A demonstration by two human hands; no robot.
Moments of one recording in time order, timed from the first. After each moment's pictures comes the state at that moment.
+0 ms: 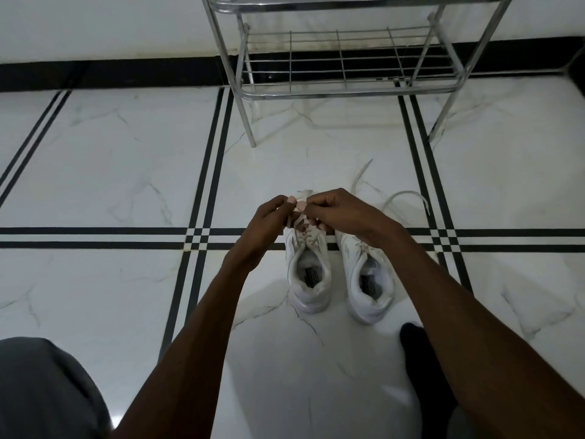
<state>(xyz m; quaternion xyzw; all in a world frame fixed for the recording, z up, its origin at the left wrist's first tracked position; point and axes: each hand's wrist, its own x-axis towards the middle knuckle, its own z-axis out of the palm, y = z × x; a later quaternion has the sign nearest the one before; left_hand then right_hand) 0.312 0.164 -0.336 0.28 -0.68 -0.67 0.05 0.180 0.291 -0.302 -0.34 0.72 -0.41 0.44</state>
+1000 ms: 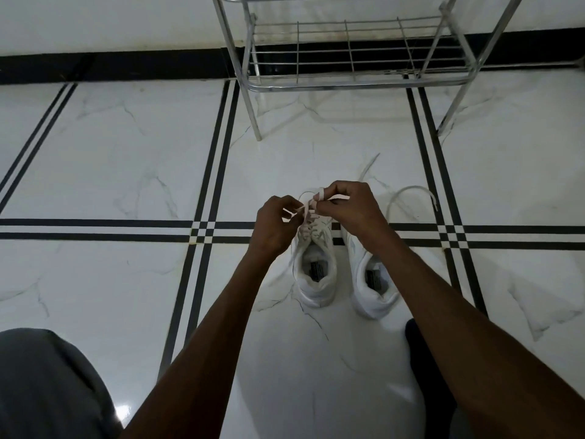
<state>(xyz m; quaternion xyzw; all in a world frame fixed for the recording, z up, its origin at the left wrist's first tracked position) 0.310 0.170 -0.358 0.32 -0.83 -0.44 0.10 0.182 0.293 -0.343 -0.26 0.74 -0.55 0.28</state>
